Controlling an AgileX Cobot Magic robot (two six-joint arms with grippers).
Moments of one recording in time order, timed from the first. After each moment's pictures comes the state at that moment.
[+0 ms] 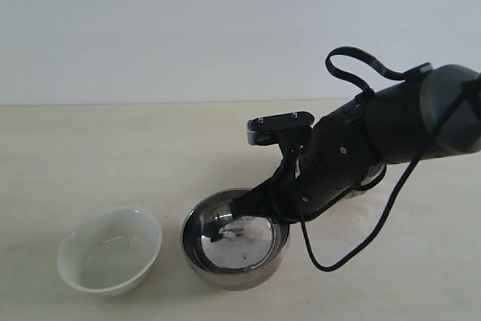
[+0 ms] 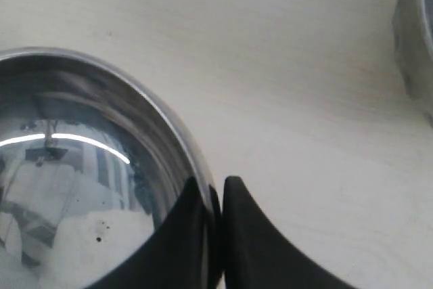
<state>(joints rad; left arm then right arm) -0.07 0.00 0.00 -0.16 0.31 0.09 0.65 1.86 -1.06 -0.08 0.34 0.34</state>
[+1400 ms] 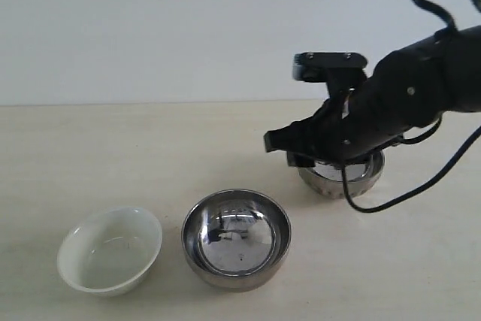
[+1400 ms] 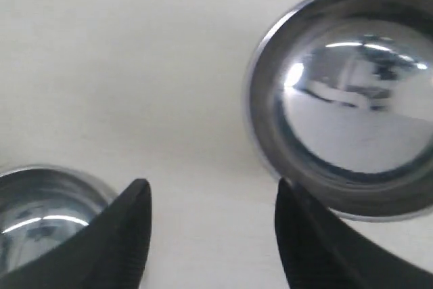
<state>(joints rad) -0.07 0.00 0.00 -0.16 0.31 0.09 0.51 1.68 -1.06 -0.08 0.36 0.36</state>
